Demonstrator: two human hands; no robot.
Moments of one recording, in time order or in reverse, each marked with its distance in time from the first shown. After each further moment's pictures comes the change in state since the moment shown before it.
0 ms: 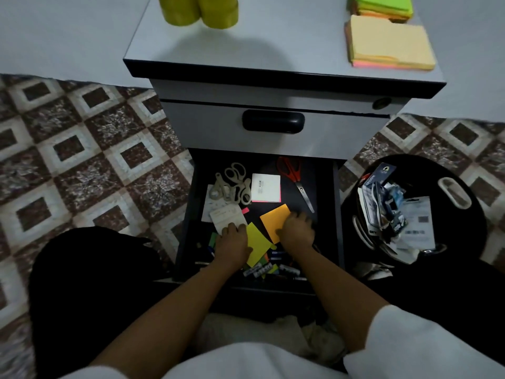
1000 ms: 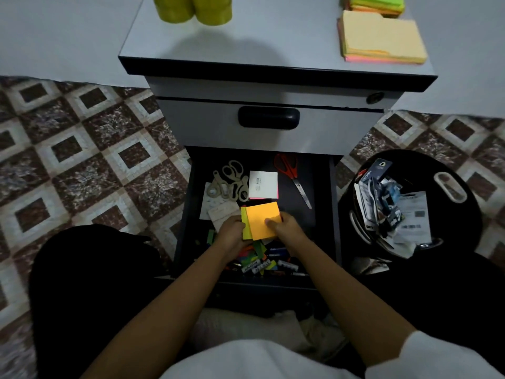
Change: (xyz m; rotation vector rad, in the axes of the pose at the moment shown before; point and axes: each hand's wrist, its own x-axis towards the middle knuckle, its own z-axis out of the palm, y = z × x) left_hand -0.006 0.022 -0.031 -1.594 -0.056 -0.381; right_hand -0.012 -0.007 -0.001 0.977 -0.225 0.021
